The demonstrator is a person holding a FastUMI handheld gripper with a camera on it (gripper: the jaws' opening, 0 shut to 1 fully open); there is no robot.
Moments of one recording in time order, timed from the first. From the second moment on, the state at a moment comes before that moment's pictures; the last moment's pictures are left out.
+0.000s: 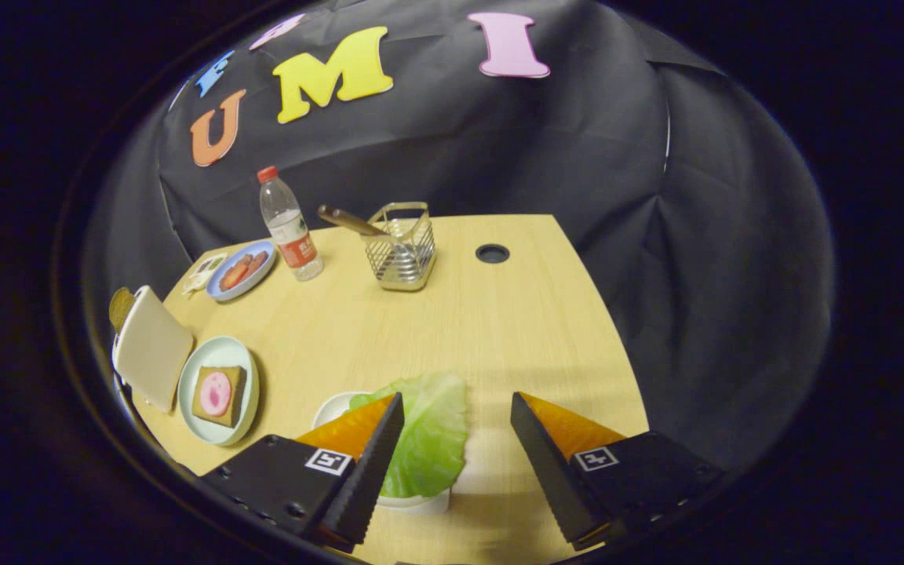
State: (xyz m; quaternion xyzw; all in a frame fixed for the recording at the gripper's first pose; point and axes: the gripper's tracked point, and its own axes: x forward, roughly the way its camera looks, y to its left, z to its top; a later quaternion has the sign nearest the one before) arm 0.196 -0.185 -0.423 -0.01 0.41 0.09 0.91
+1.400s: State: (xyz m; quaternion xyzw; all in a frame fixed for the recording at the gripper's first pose) arm 0.202 -0.176 -0.453 -0.10 0.47 0.06 0.87
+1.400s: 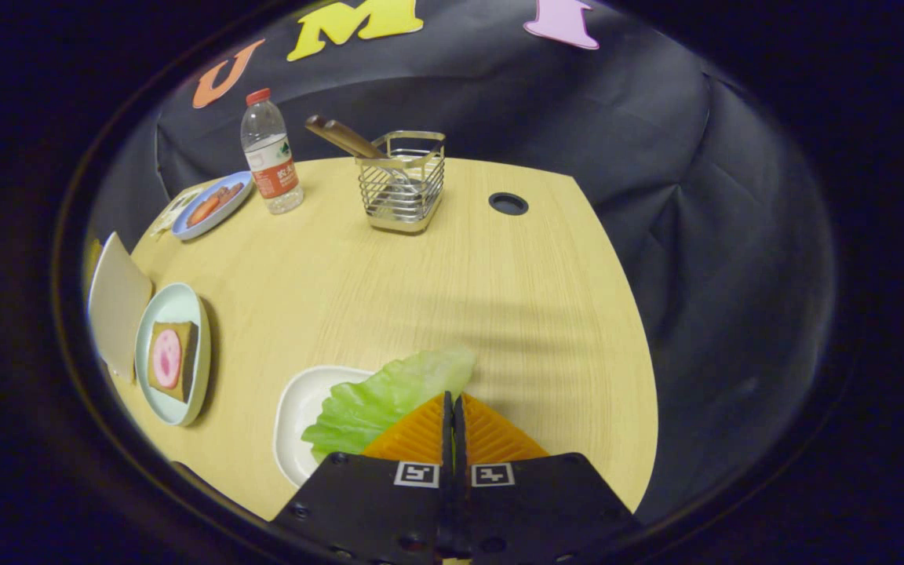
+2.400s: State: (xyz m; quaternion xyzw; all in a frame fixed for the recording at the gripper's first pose) arm 0.105 -0.057 -0.326 -0.06 0.40 -0.01 0.91
